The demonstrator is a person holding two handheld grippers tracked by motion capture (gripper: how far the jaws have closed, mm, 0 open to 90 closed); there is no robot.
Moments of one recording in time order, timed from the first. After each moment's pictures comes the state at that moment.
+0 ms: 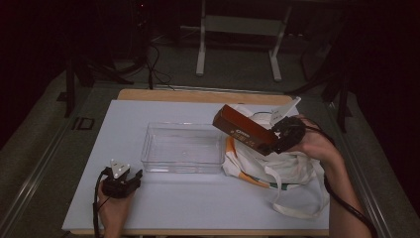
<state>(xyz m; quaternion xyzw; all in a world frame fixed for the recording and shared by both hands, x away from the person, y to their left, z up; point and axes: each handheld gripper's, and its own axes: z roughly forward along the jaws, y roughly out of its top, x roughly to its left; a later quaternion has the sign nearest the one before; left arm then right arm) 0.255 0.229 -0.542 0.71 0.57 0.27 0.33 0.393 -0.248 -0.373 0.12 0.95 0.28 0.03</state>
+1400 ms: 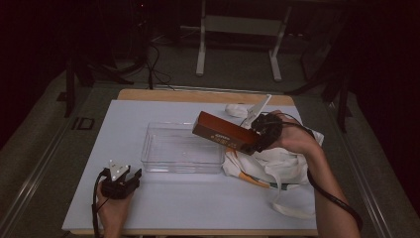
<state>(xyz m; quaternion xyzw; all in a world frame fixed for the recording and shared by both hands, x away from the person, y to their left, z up) 0.250 0.230 -0.541 0.70 0.56 0.28 0.35 0.400 -0.189 -0.372 0.08 0.97 0.23 0.02</state>
